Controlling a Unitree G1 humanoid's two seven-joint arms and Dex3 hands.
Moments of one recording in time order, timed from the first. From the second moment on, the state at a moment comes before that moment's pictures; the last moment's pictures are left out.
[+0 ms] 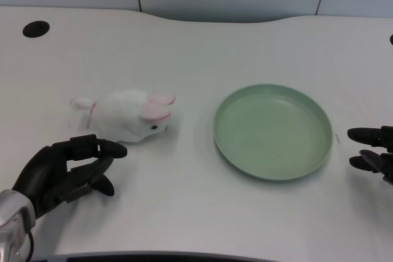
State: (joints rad) left arm -0.32 0.26 0.12 0.69 -0.17 -0.09 -0.57; right arm -0.24 -0.29 -0.15 0.68 0.04 -0.43 0.28
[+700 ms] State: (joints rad) left arm -0.32 0.26 0.12 0.69 -0.17 -0.09 -0.57; right arm -0.24 -0.29 -0.15 0.68 0.04 -0.43 0.28
